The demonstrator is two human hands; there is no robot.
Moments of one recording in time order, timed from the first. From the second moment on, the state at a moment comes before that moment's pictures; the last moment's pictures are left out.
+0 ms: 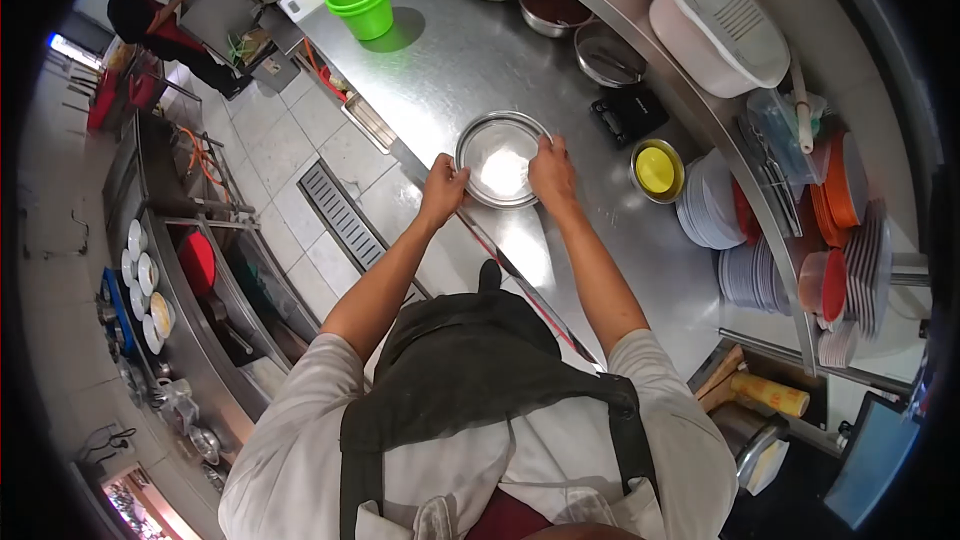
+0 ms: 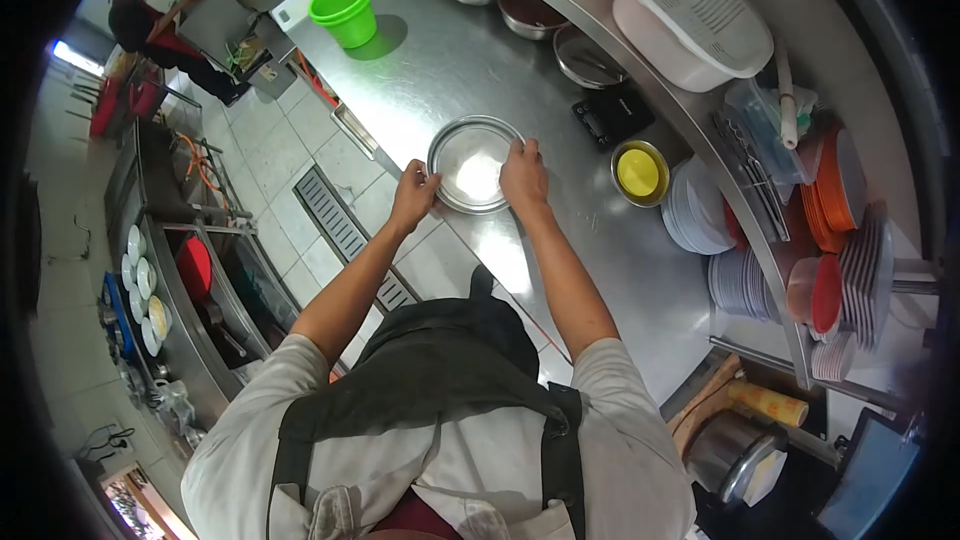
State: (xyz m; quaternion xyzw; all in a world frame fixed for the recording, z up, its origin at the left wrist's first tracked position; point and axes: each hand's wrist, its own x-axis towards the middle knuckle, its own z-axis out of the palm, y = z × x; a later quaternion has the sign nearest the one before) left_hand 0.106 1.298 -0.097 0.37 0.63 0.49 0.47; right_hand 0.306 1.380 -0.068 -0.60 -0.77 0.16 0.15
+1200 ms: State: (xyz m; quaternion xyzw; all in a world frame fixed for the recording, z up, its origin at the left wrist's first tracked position) left_hand 0.155 1.356 -0.052 0.57 0.68 0.33 0.33; right_hand 0.351 1.420 -0.053 -0.42 -0.88 0.09 0.19
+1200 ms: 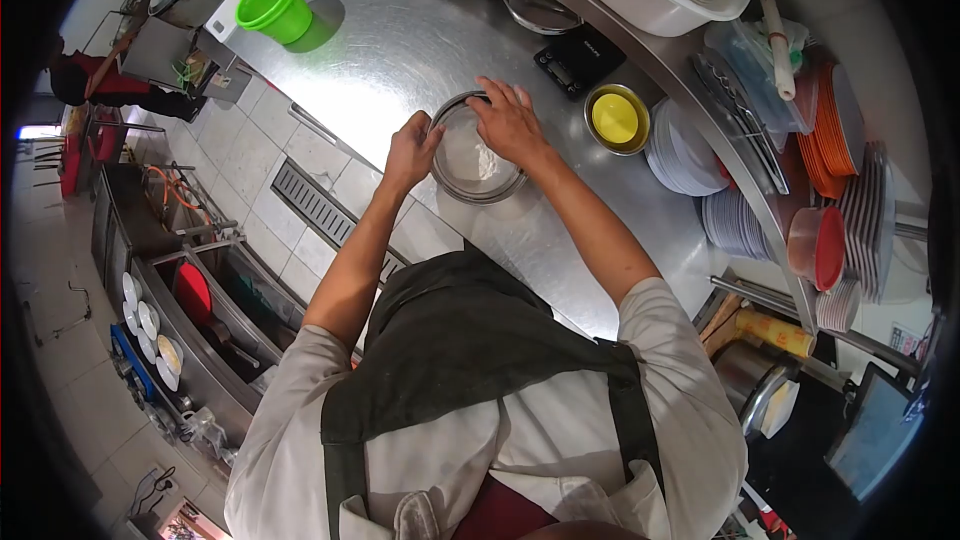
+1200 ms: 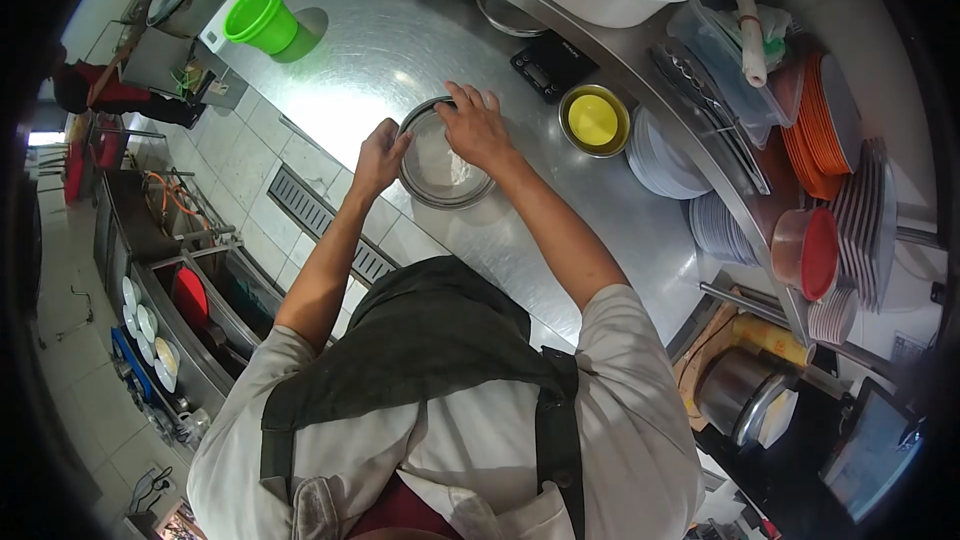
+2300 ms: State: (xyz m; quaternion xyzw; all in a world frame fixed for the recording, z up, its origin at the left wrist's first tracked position) left_hand 0.162 1.358 -0.046 0.58 0.68 0.32 0.32; right_hand 0.383 1.355 -0.088 -0.67 -0.68 0.26 0.15
